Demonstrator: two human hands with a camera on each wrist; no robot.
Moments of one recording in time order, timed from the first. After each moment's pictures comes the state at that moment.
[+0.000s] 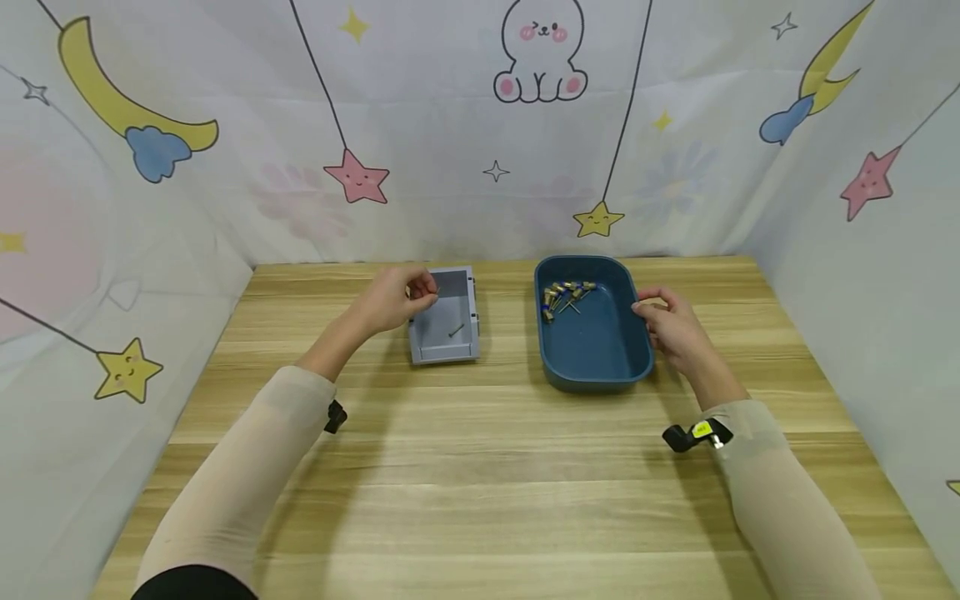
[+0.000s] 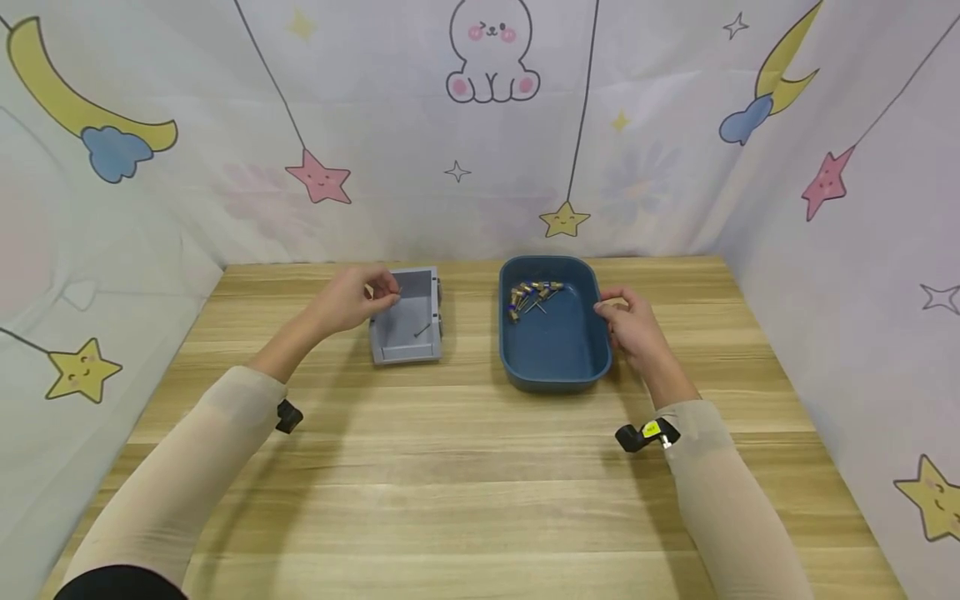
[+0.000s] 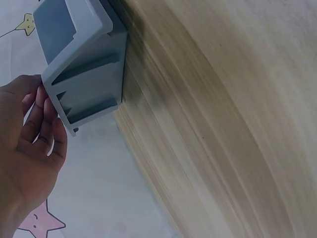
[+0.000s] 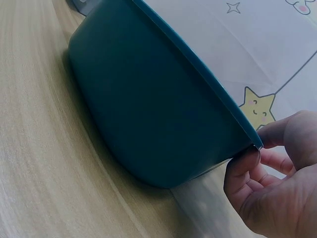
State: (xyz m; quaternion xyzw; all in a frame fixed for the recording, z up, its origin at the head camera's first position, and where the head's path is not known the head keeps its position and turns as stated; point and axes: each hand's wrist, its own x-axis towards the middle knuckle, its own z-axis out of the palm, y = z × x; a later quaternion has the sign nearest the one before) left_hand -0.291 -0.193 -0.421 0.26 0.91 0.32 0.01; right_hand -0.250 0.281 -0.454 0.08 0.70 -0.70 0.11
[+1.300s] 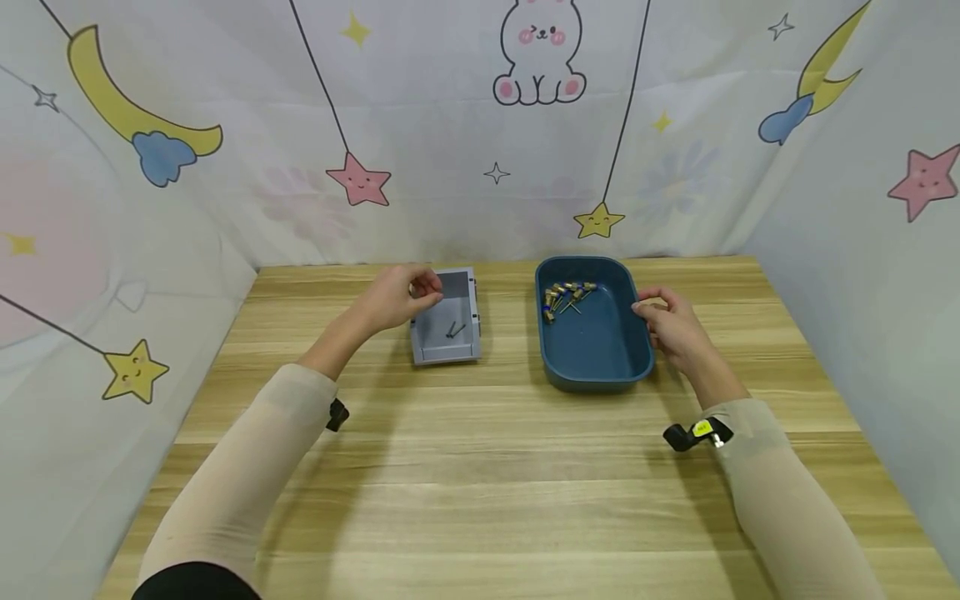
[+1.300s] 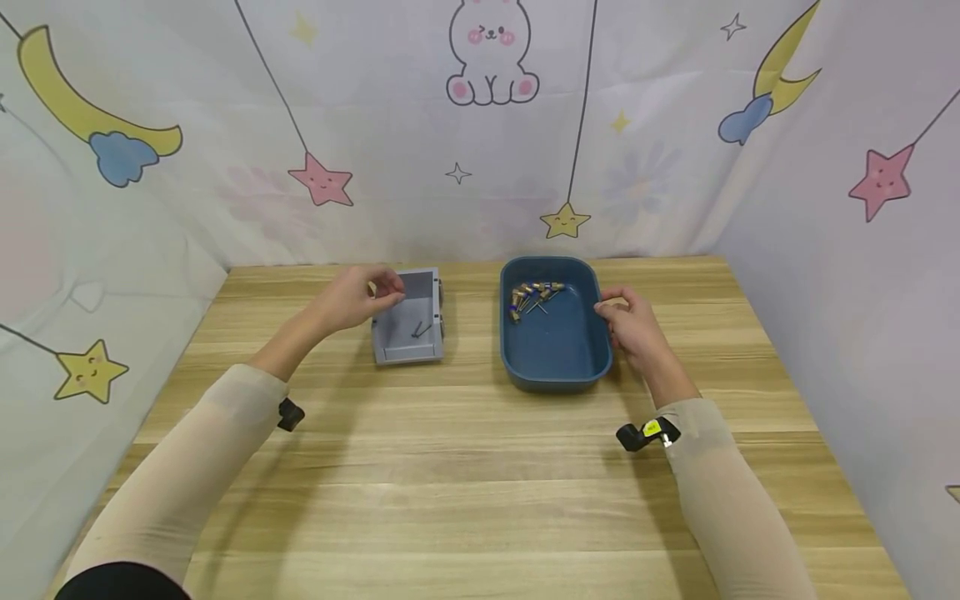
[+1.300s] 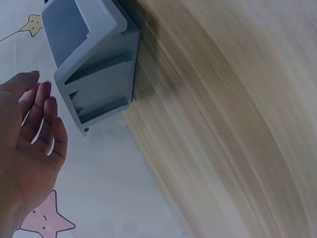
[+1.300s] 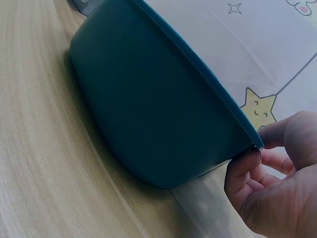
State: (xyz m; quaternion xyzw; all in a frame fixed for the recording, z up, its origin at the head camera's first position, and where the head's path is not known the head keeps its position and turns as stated) left_hand -0.286 -0.184 -0.408 0.24 0.92 0.31 0.02; right_hand -0.251 0.282 -0.454 0.08 0.71 -0.69 0.11
